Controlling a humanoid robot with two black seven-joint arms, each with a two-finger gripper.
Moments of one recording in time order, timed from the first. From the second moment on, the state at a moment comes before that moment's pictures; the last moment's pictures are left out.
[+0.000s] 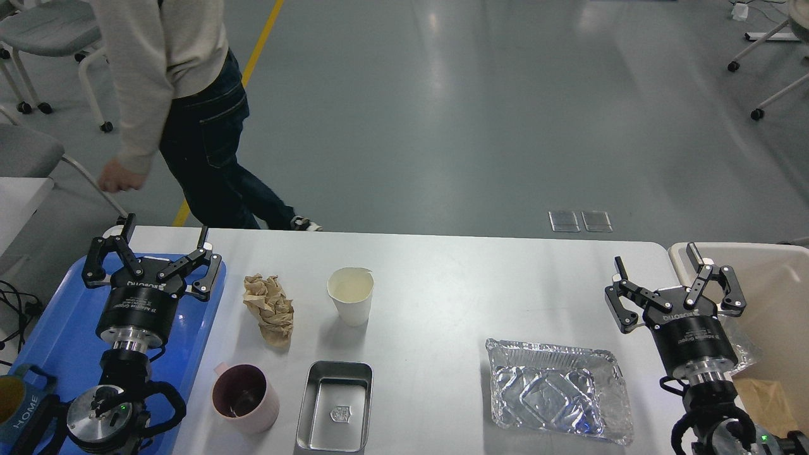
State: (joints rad) left arm 0.04 0.01 -1.52 -1.47 -0.03 -0.19 -0.06; right arm -0.18 -0.07 1.64 1.59 0.06 0.21 -0.02
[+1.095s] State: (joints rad) left arm 0.06 0.13 -1.52 -1.43 0.21 -0.22 -0.04; right arm -0.19 -0.07 1.67 1.59 0.06 0.24 -0.02
